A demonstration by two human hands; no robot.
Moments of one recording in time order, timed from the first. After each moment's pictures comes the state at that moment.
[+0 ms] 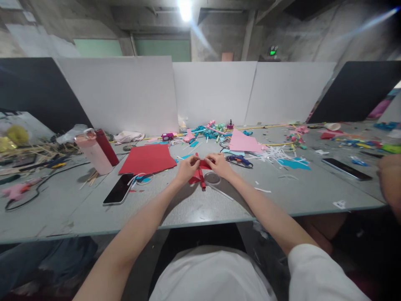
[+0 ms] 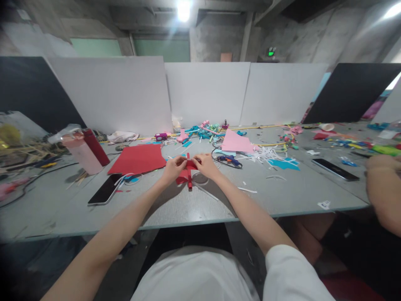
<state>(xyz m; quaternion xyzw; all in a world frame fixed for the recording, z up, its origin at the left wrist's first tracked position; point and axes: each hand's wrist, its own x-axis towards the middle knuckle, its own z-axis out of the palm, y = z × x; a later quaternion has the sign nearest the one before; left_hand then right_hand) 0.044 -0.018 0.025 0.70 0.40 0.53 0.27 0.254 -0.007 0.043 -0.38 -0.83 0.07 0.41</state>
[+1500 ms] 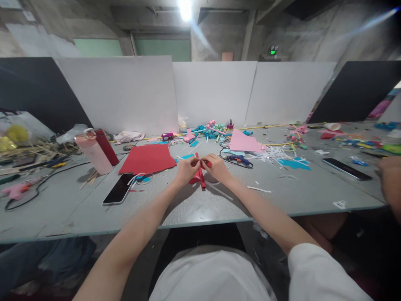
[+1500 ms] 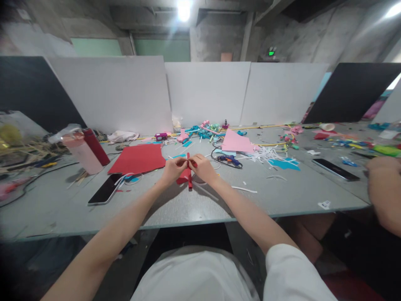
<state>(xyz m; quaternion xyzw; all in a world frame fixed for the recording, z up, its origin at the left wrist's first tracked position) 0.045 -0.030 0.033 0.74 0.39 0.52 0.18 0.239 -0.020 0.035 -0.29 -0.83 -0.02 0.48</state>
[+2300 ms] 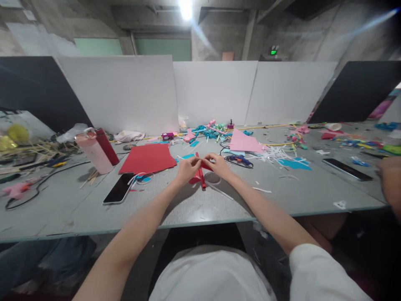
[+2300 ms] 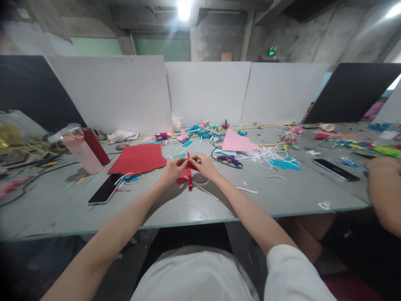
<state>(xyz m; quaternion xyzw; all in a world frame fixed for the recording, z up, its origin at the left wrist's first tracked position) 0.045 -0.026 0.030 0.73 0.38 0.52 0.22 0.249 -0.011 0.043 -0.33 -0.81 0.15 0.46</state>
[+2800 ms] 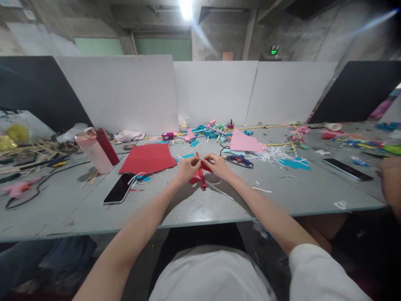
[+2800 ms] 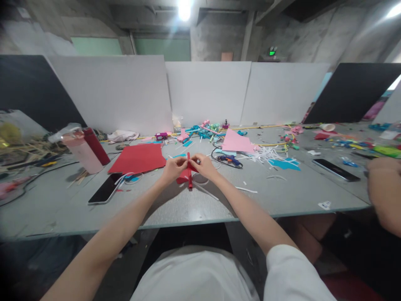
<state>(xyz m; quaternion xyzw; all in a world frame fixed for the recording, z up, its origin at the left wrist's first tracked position) 0.043 -0.022 0.027 0.73 0.39 0.52 0.21 0.245 -0.017 0.046 -0.33 -0.80 0.17 0.47</state>
